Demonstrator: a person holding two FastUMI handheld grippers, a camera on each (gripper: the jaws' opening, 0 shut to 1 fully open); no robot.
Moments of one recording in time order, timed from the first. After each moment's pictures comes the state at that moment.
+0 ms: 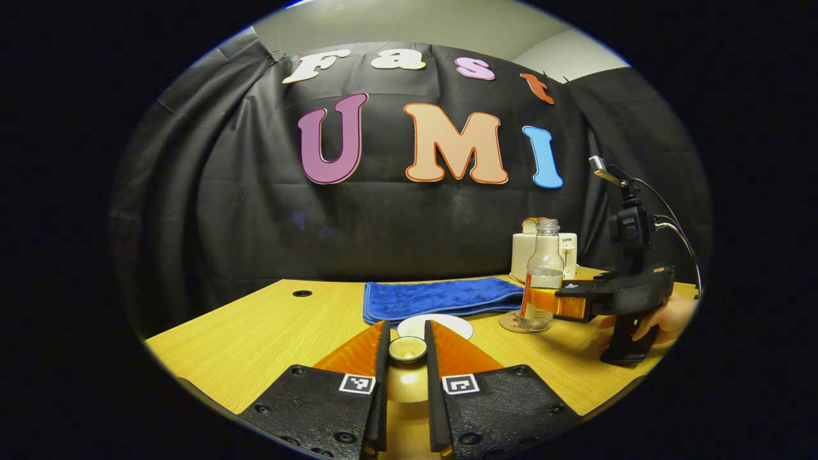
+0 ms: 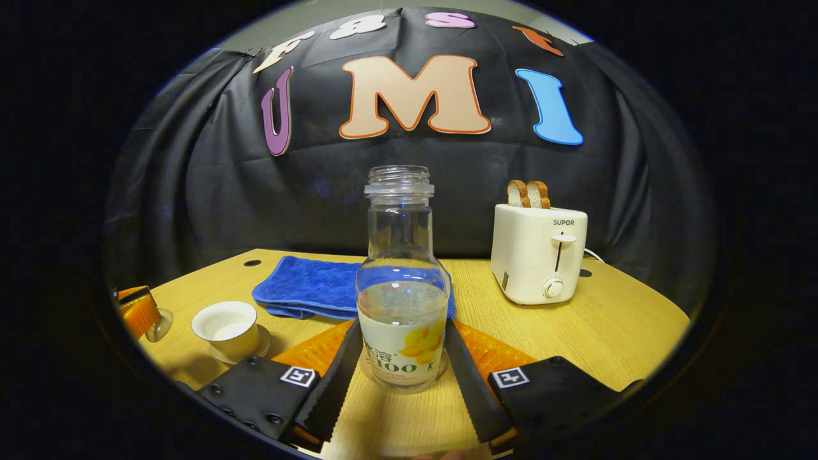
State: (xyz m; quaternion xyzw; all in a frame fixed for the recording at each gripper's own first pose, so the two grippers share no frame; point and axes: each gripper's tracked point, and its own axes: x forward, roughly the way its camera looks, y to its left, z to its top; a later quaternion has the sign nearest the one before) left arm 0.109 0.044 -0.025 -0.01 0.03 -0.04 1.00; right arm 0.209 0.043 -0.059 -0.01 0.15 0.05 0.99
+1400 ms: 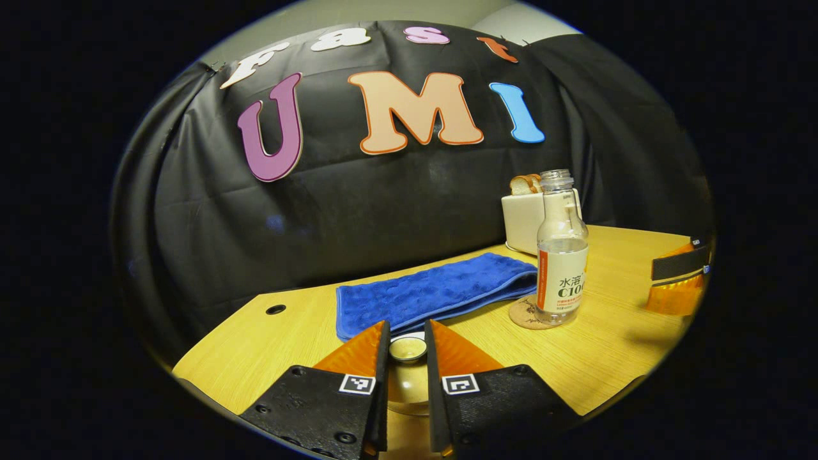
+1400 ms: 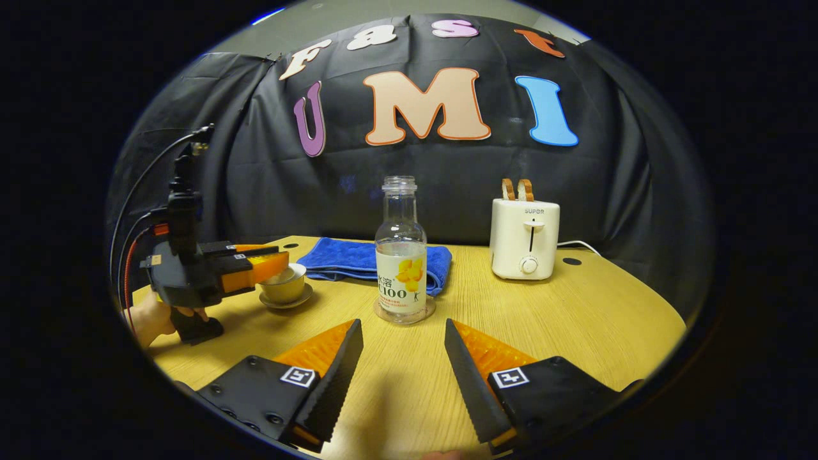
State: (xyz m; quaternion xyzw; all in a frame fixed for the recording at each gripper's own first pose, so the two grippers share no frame) left arm 0.192 0.013 -0.051 0.09 0.09 -0.08 0.99; right arm 0.099 0.005 -0.047 -0.01 0.15 0.11 0.98
